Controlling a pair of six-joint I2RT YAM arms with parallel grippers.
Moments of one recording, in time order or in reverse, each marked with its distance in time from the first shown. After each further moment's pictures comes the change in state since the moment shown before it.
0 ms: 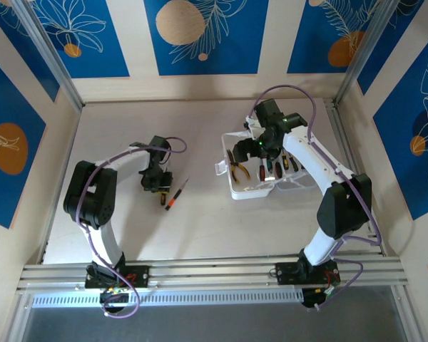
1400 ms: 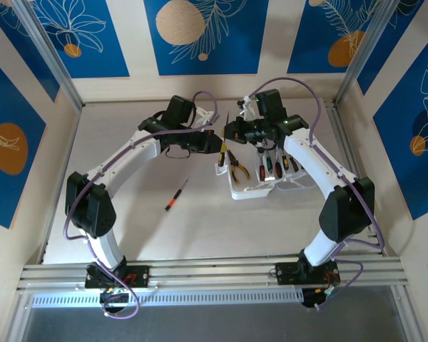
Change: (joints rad) left arm -0.212 -0.060 0.436 0.197 0.568 -0.049; right arm 0.019 -0.029 -0.020 0.422 -0.402 0.416
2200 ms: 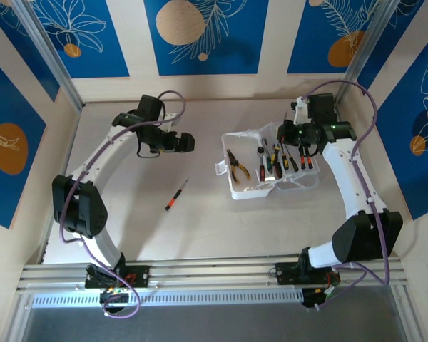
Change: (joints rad) left arm 0.220 -0.045 -0.062 -0.266 -0.347 0.153; right arm -0.318 -0.219 -0.095 -0.252 0.319 -0.300
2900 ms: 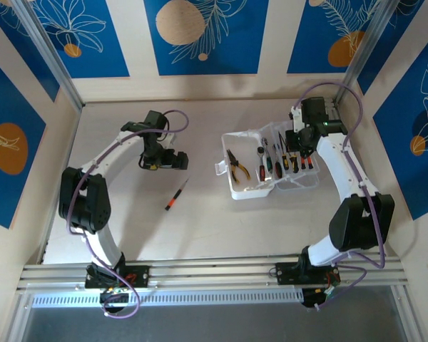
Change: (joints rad) left arm 0.000 0.053 -0.116 -0.050 -0.148 0.027; right arm -0.001 0.101 -0.027 -0.016 0.304 -0.271
